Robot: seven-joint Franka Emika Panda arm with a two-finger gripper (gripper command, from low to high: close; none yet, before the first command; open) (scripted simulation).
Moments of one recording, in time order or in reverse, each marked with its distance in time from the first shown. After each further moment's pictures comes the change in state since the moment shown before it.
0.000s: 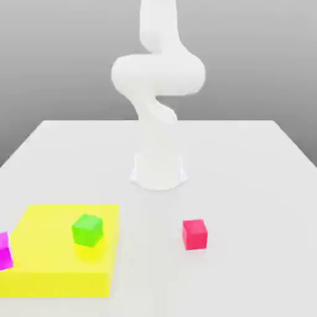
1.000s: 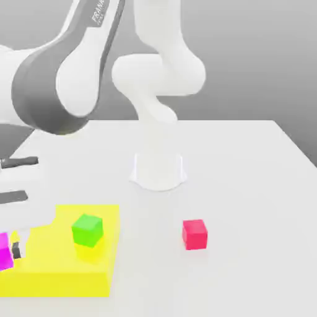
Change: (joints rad) arm -0.131 1.091 -0.299 0.256 0.306 0.145 -0.959
